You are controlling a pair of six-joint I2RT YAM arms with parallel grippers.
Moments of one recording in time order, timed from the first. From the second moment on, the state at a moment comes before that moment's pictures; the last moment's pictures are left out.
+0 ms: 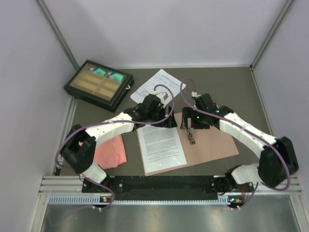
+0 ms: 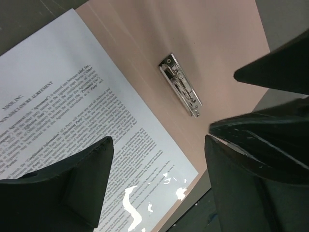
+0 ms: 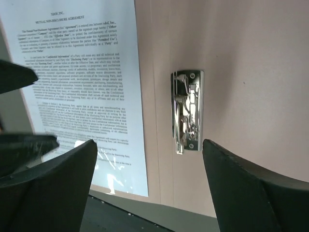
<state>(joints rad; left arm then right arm) -0.75 1.57 1.07 -0.22 0.21 -0.58 0.54 1.38 0.97 -0.58 -0.08 0.46</state>
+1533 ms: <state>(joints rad) -0.97 2.15 1.60 -0.51 -0.23 -1.07 0.27 1.24 0.48 -0.25 -0.45 0.55</state>
